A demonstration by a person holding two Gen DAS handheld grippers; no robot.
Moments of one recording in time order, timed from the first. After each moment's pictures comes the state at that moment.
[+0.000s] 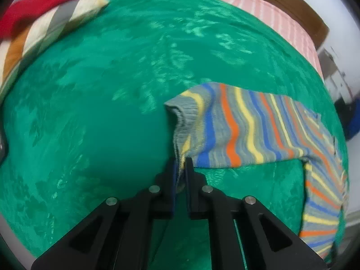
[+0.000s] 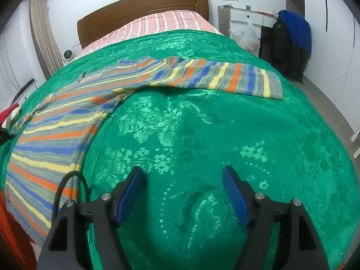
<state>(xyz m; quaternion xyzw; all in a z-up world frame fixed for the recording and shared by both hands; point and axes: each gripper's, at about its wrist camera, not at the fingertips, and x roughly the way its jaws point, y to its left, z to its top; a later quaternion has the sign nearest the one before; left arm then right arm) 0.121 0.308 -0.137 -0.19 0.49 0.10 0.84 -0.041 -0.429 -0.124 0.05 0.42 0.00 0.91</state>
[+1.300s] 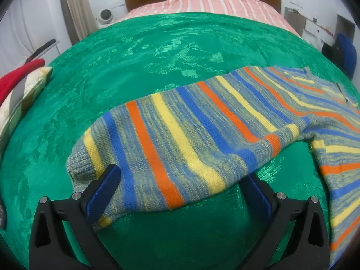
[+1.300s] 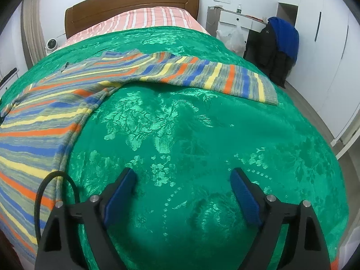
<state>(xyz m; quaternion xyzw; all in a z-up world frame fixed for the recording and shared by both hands) 0.171 0.225 -0.161 0.00 0.44 0.06 0.90 -0.027 -0.405 -0.133 0.01 0.43 -0.07 0.90</state>
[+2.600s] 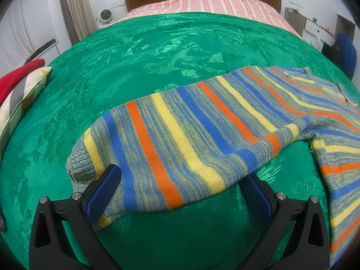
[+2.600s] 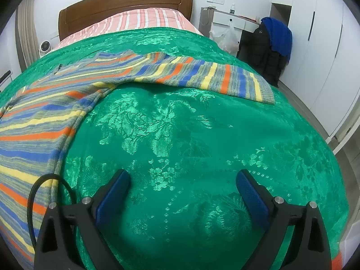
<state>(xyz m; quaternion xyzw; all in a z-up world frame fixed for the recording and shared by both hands) 0.171 0.226 -0.161 0.00 0.44 0.06 0.90 -0.027 -0.401 -0.137 0.00 0.42 -0.09 0.90</state>
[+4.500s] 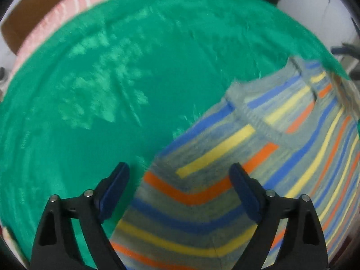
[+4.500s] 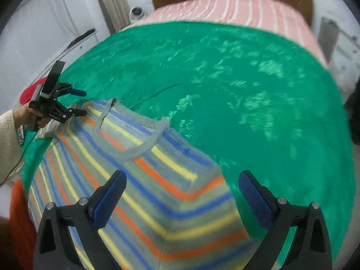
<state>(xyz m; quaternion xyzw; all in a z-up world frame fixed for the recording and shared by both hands) 0.372 0.057 -0.136 0.17 0.56 -0.21 0.79 0.310 -0.352 -0.070 -0.05 0.50 0.28 0.82</state>
